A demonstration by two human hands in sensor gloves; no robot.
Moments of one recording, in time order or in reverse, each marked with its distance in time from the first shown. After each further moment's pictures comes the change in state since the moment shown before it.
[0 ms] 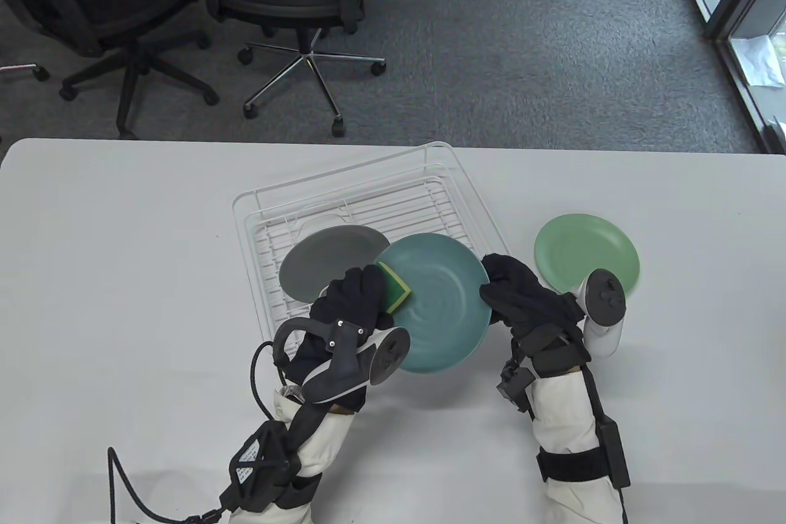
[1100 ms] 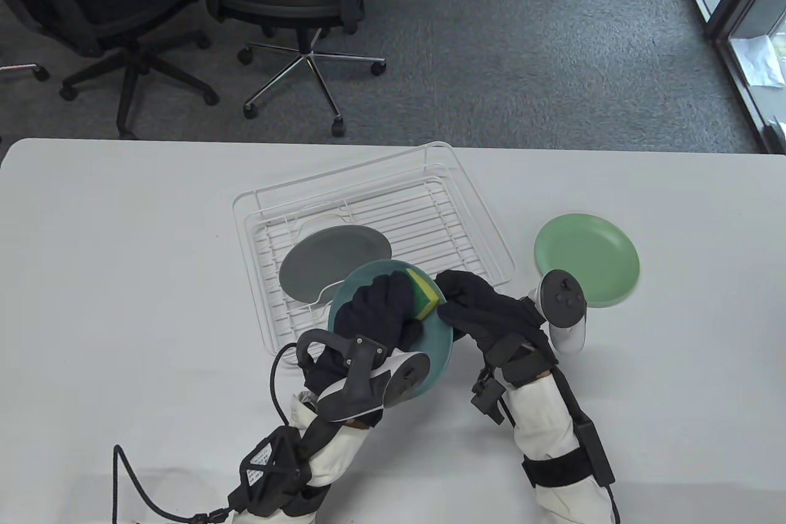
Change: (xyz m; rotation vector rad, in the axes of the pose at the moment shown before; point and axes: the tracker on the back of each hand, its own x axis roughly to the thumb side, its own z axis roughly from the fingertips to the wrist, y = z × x) left_hand 0.015 0.005 0.006 0.195 -0.009 0.023; right_hand 0.009 0.053 -0.013 0.206 -0.026 0.071
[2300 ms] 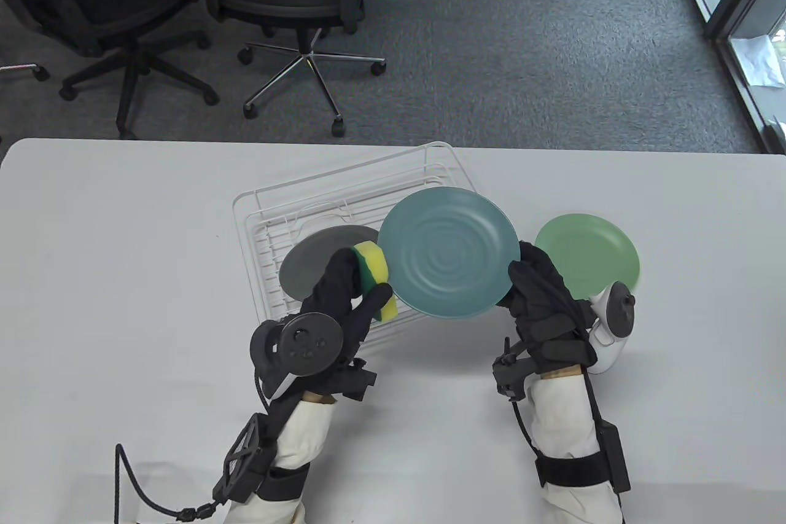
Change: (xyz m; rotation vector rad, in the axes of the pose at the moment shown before) left_hand -0.068 -0.013 0.007 0.190 0.214 0.679; right_hand -0.020 -0.051 0.033 -0.430 0.035 -0.357
